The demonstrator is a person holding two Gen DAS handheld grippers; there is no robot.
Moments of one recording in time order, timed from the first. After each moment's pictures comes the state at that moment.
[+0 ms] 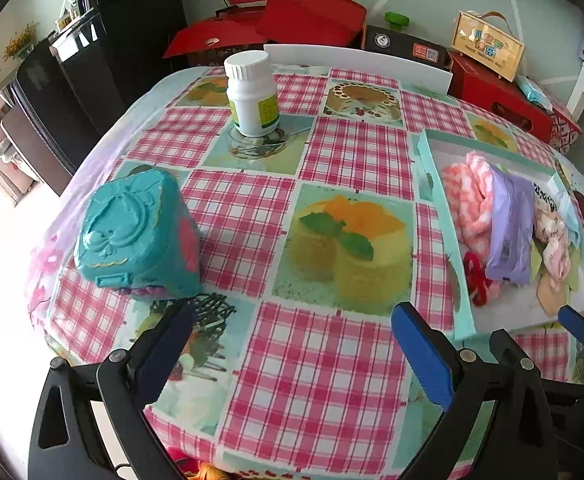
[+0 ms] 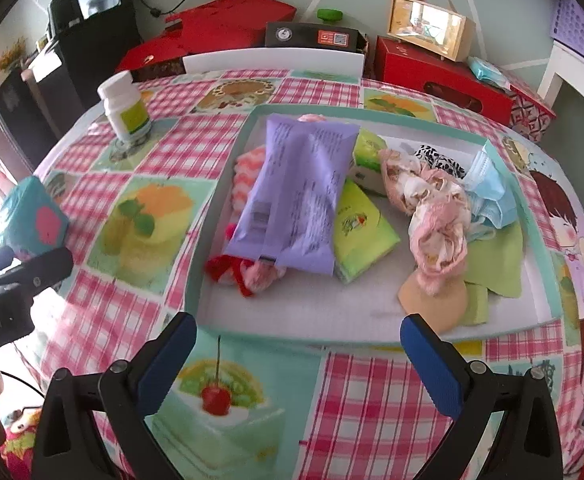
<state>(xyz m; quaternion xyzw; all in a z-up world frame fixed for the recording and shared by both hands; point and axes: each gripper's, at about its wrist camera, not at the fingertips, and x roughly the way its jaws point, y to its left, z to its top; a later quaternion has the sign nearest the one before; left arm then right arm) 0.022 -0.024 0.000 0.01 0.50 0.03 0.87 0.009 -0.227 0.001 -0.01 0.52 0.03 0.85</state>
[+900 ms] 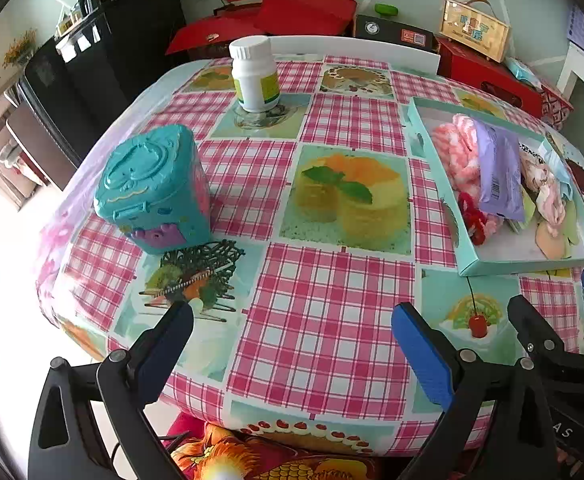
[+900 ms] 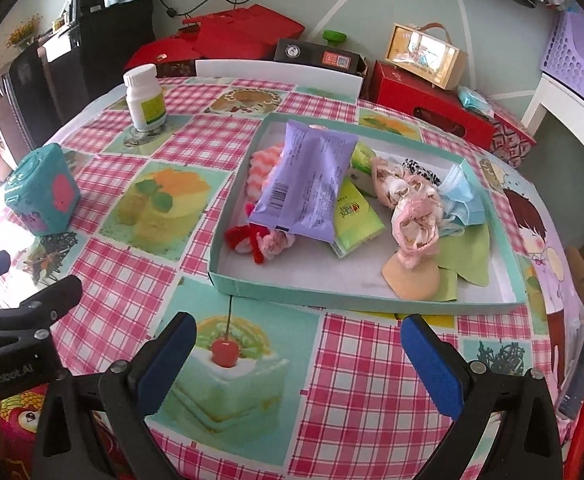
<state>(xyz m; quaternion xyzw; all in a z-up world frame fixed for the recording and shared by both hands) -0.023 -0.024 -0.010 0.02 0.50 0.02 0.87 -0.032 -0.212 0.021 -0.06 0.49 0.02 0.87</state>
